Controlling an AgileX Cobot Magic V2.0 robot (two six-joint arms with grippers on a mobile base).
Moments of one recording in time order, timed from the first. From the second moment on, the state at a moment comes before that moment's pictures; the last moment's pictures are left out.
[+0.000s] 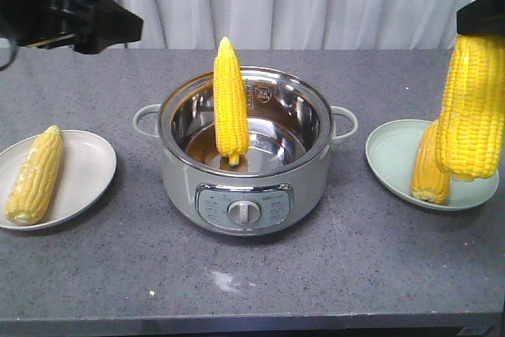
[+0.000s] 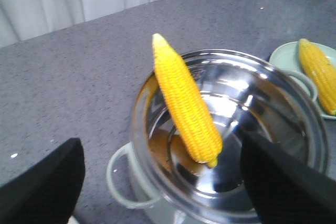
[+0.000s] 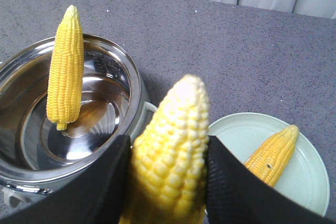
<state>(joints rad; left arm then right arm) -0.27 1.38 -1.50 -0.40 0.83 0.38 0.00 1.24 -1.52 0.38 1.04 -0.31</state>
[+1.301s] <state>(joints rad) -0.55 1.81 -1.50 0.01 0.51 -0.22 0.00 1.24 -1.52 0.40 1.04 -0.31</state>
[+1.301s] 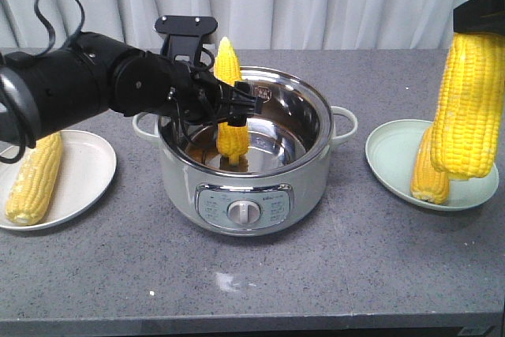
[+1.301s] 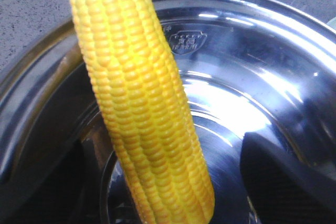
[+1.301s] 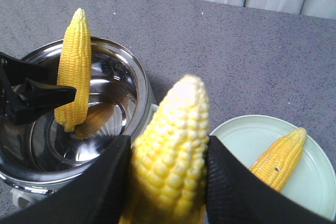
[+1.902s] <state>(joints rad) -0.55 1.84 -1.50 -0.01 0.45 -0.22 0.00 1.24 -1.52 0.41 1.04 -0.31</state>
